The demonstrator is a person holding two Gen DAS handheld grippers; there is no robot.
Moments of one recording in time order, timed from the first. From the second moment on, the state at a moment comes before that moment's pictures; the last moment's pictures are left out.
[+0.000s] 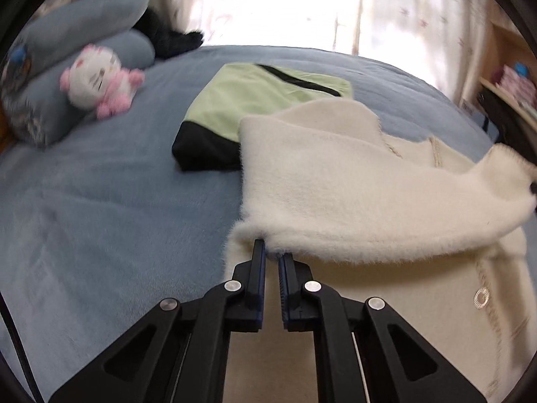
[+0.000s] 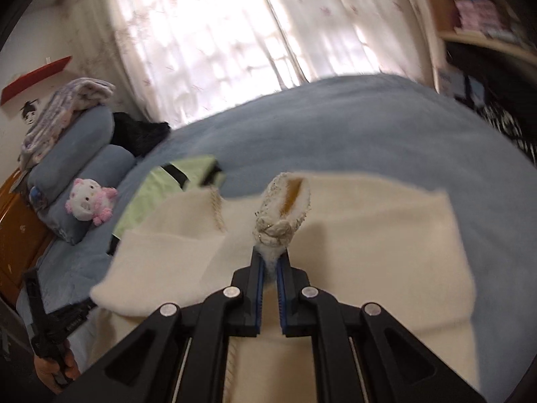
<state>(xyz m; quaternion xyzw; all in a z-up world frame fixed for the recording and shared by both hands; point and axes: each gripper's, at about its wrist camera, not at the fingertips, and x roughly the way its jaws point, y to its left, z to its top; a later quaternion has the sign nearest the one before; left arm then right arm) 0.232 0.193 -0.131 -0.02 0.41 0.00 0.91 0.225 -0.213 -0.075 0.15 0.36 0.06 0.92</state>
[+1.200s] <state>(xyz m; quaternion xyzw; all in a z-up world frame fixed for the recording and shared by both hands) 0.389 0.237 -0.155 -0.08 0.49 -0.13 0.86 0.331 -0.256 -0.157 0.23 0.49 0.11 0.83</state>
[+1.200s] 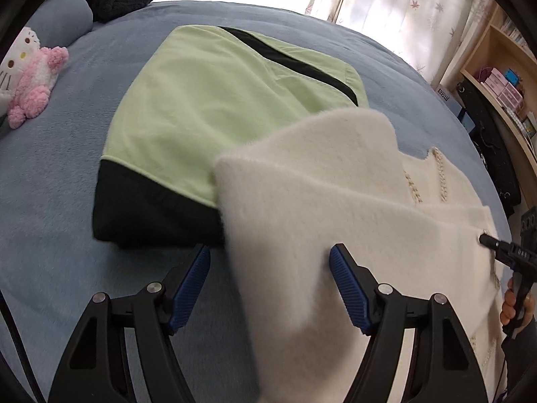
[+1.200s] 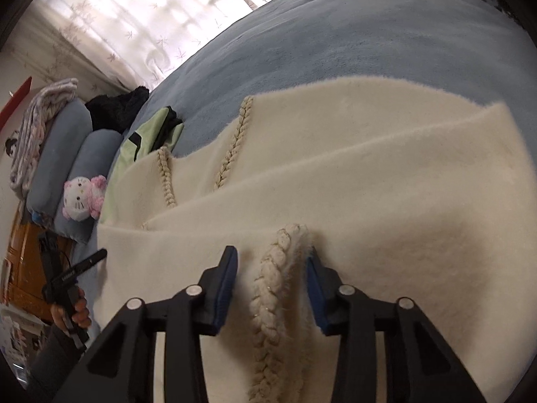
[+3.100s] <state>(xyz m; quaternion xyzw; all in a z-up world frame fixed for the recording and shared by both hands) 0.311 0.164 -0.169 0.00 0.42 0.04 0.91 0.284 -0.218 -0.149 0.07 0.44 -0.02 0.90</state>
